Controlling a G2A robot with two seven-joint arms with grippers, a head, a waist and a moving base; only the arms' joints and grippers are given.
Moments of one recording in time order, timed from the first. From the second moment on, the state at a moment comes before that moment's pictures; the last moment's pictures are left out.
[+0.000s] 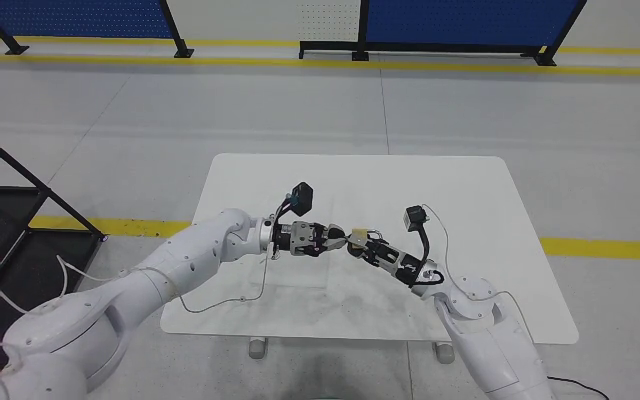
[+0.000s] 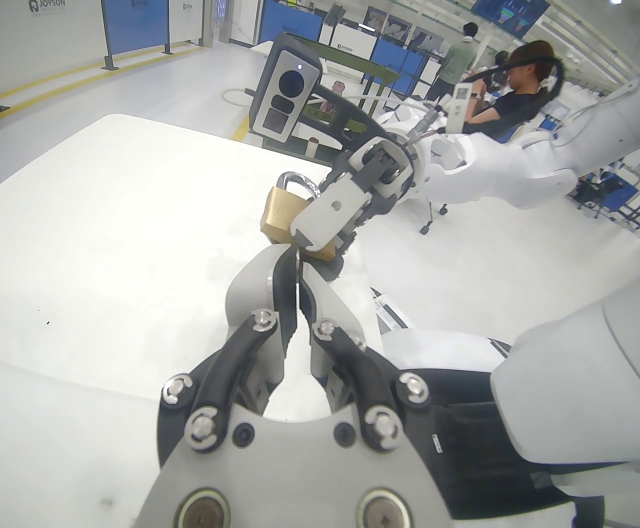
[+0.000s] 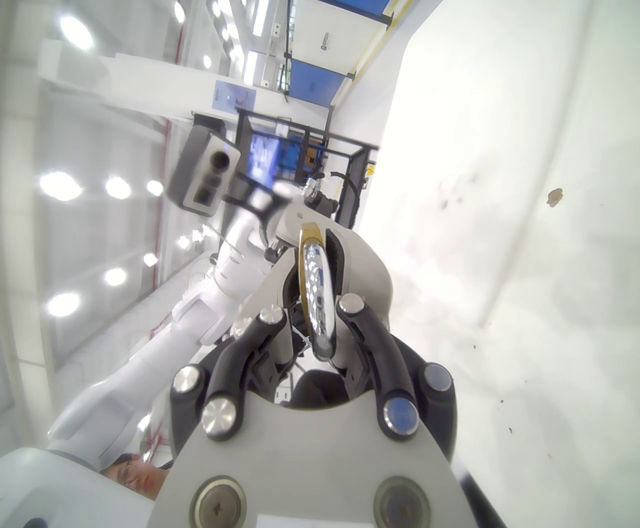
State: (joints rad) left arm 0.63 -0.97 -0.27 -1.08 0.59 -1.01 0.27; right arm -1.33 -1.24 1.13 -1.54 0.17 -0.19 0.68
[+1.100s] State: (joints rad) left arm 0.61 -0.99 -0.24 -1.03 0.76 -1.01 0.46; right arm -1.33 -1.24 1.13 -1.54 0.17 -0.19 0.68
